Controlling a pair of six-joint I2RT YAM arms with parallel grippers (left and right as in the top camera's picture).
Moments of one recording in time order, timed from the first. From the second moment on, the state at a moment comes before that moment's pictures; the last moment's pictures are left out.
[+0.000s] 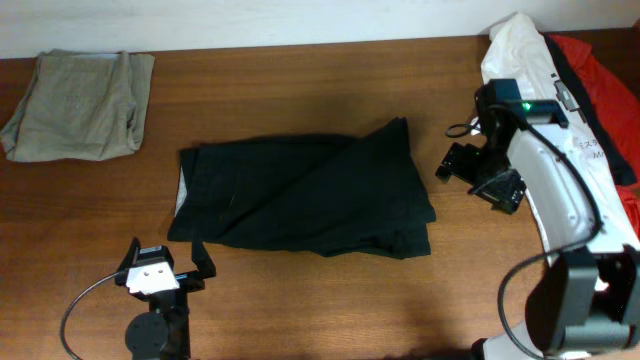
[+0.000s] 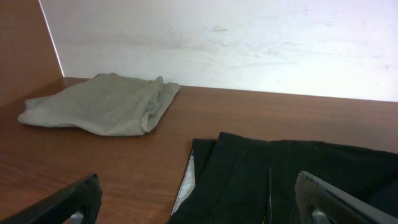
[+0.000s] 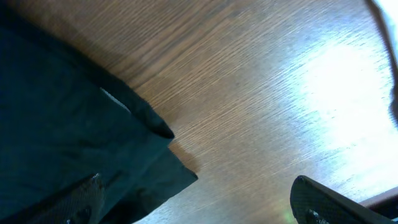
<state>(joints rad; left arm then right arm) 0.07 0.01 0.01 -0.08 -0.08 -0.04 -0.04 1.70 1.42 -1.26 0.01 0.60</state>
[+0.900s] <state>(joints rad) 0.07 0.01 0.01 -0.08 -0.08 -0.04 -0.02 1.71 0.91 -0.61 -0.39 0.37</state>
